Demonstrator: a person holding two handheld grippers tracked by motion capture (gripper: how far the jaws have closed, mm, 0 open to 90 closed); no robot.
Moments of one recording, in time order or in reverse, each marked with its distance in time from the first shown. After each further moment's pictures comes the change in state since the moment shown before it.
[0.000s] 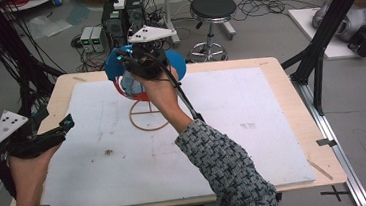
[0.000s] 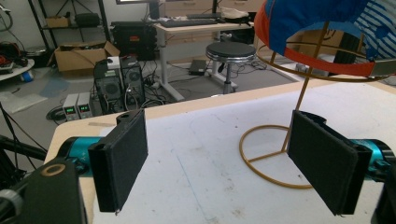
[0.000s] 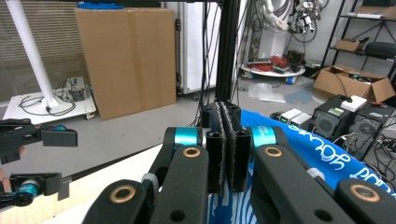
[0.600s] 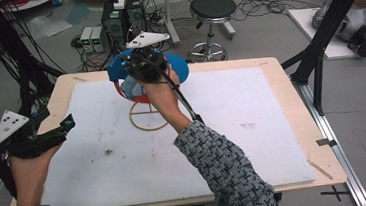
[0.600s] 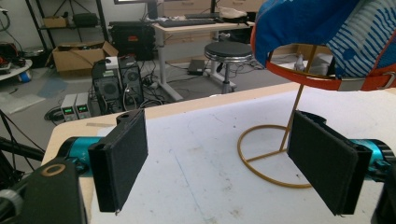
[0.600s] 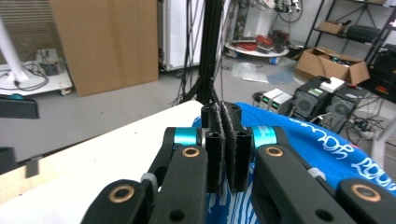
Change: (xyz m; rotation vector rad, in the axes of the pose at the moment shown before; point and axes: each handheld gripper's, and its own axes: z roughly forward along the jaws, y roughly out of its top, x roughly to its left) left arm -0.001 0.000 0.000 0.002 -0.007 0.003; right arm -0.003 -0.014 0.012 0.101 -0.071 -0.043
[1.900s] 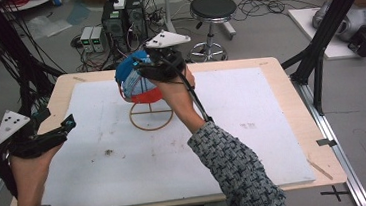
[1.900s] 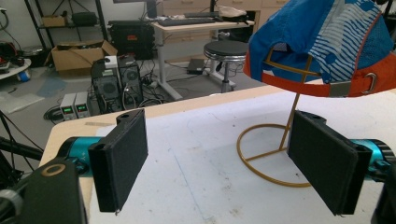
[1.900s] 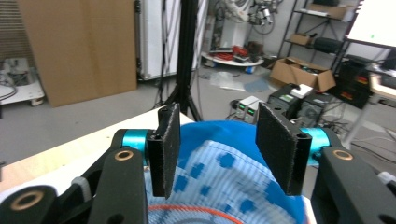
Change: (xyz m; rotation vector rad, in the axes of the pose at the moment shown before) left arm 0.000 -0.001 0.001 0.007 -0.002 0.003; right arm -0.023 -0.013 -0.027 -0.053 -0.093 -0.004
